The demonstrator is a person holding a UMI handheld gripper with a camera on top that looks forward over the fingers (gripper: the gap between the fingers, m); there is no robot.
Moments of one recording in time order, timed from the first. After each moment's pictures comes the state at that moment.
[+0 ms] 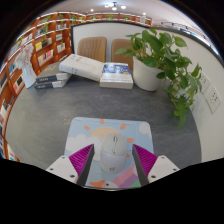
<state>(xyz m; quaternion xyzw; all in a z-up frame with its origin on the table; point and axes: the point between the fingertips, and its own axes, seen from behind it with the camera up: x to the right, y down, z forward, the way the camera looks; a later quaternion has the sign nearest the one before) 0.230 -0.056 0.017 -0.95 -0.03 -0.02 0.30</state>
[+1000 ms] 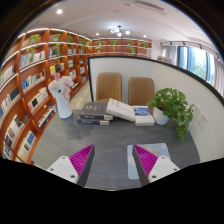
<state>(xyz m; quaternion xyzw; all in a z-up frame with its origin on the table) 0.023 -0.113 0.240 -0.90 -0.03 0.01 0.44</state>
